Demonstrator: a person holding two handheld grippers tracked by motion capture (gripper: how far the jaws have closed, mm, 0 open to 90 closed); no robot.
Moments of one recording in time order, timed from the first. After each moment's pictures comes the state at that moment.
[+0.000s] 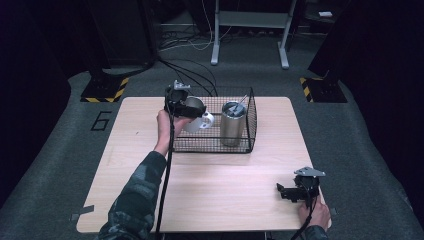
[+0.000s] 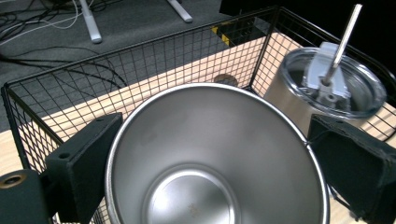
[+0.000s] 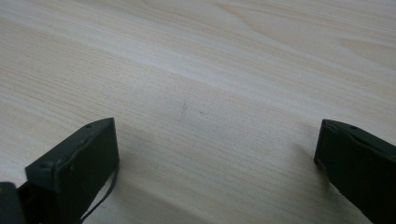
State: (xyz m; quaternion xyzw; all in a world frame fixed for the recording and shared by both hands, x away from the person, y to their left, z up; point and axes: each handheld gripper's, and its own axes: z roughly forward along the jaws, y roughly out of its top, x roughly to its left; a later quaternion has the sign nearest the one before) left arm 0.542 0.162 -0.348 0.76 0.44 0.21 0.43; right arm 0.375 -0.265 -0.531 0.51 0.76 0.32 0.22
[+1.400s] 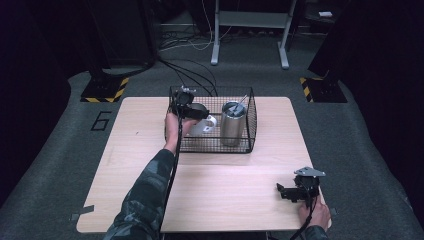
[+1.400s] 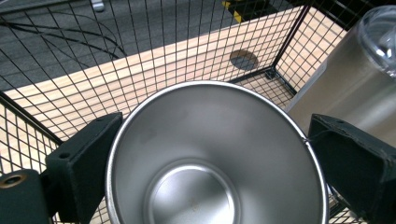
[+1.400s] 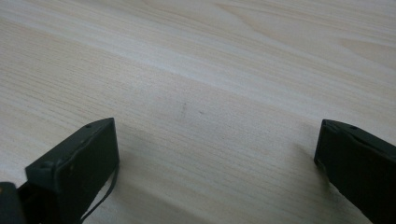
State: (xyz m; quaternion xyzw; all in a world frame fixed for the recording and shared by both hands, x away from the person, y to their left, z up) left arm 0.576 0.150 -0.390 0.77 0.47 0.19 0.38; right arm 0.375 -0.265 -0.531 0.51 0.76 0.32 0.22
